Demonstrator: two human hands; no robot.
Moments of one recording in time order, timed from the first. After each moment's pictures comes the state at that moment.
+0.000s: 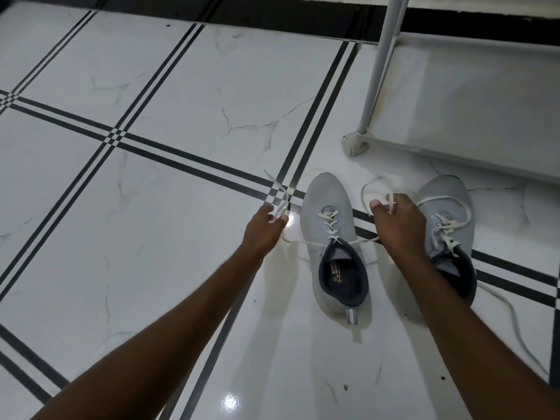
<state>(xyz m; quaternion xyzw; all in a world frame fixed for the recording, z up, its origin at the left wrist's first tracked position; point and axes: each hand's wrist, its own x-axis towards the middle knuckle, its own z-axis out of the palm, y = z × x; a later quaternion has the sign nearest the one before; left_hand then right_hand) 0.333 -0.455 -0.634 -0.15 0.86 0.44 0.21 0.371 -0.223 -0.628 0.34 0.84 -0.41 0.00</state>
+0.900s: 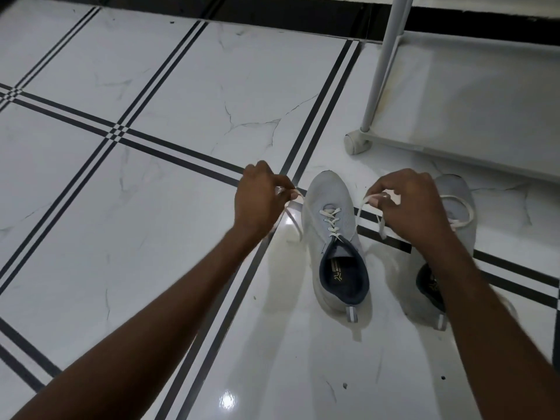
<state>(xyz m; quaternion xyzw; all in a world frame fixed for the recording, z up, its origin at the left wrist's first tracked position) 0.306 -0.448 -0.583 0.10 0.97 0.22 -0.01 0.365 -0.200 -0.581 0.10 0.94 -0.32 -0.01</state>
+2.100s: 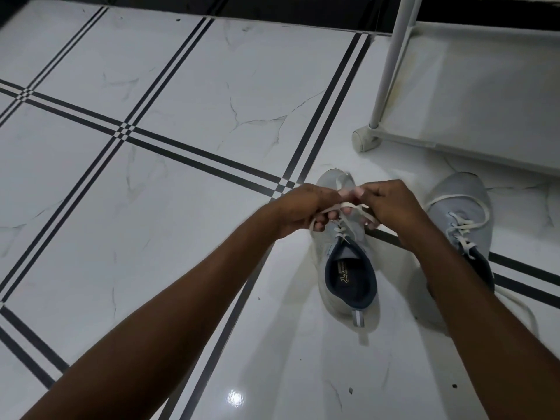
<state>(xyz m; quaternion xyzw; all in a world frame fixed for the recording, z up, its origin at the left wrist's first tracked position) 0.298 -0.407 -0.589 0.01 0.69 0.55 0.47 0.344 -0.224 -0.604 0.17 0.77 -0.60 0.15</state>
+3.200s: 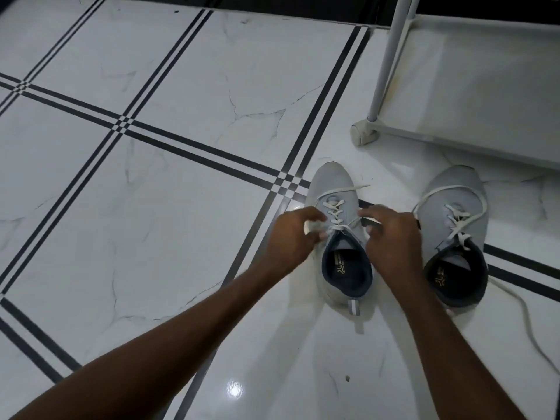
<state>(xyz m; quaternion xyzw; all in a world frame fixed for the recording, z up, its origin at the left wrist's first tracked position) 0.373 -0.422 -0.618 0.05 0.92 0.35 0.16 0.411 -0.240 -0.643 0.16 0.92 -0.37 -0.05</state>
